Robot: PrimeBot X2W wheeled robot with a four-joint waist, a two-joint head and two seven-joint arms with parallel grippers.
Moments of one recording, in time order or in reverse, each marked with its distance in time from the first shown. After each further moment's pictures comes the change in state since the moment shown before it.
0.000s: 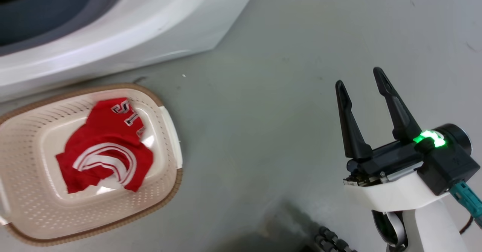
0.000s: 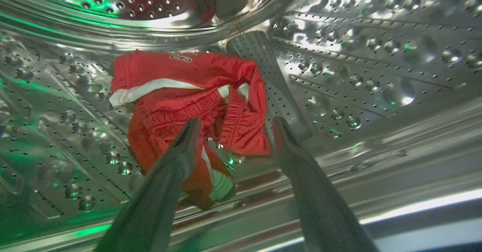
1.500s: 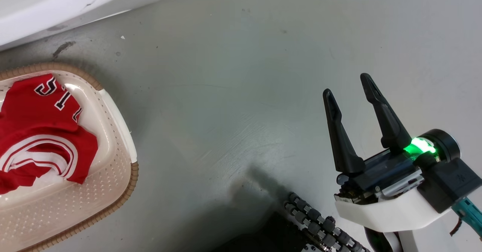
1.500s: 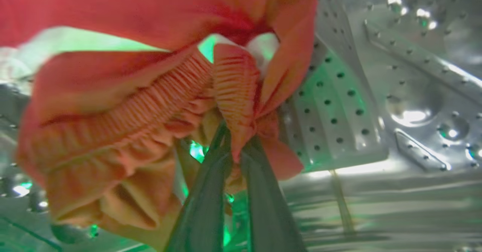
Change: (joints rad) left arm -0.418 0.078 -0.116 0.134 0.075 0.010 0.401; right arm 0.041 0.000 0.073 -0.097 0.077 0.000 0.000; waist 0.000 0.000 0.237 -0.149
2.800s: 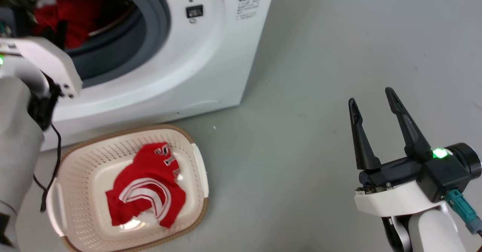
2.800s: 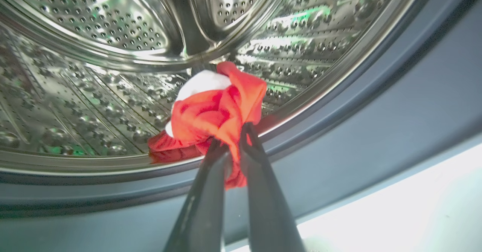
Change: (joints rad) left arm 0.750 -0.226 0.029 -0.095 -0.273 -0.025 -0.728; right arm 0.017 0.001 -0.147 0.148 -0.173 0.000 0.000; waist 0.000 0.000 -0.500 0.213
